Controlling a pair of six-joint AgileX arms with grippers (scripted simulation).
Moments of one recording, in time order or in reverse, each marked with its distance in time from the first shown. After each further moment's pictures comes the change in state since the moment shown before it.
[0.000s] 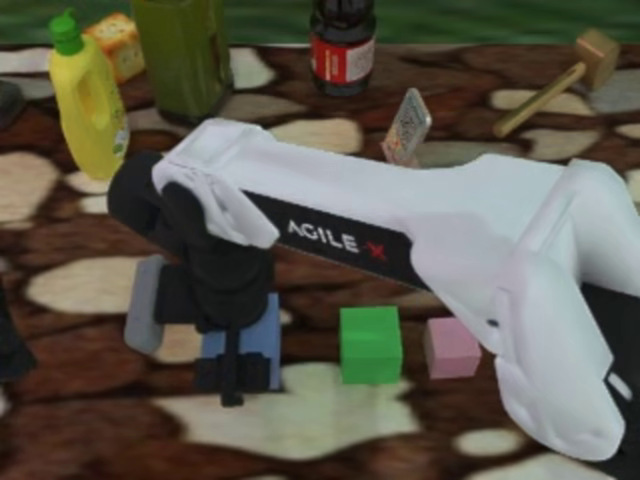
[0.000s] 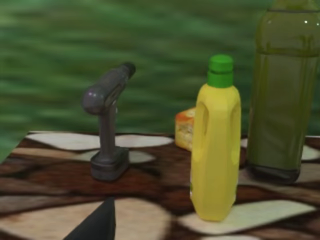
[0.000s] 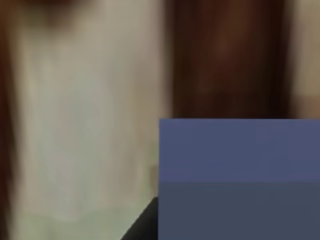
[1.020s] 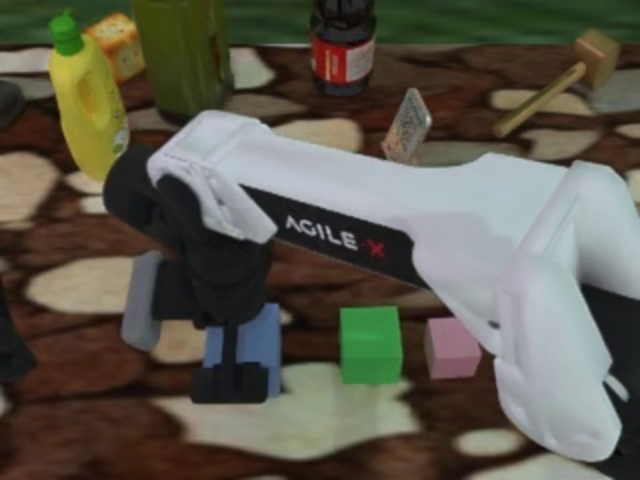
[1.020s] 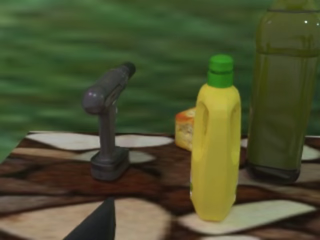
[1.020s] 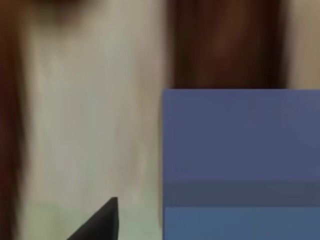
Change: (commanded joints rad) left arm 0.000 0.000 0.000 0.000 0.000 0.000; right arm 0.000 0.008 0.041 -0.040 0.000 -0.001
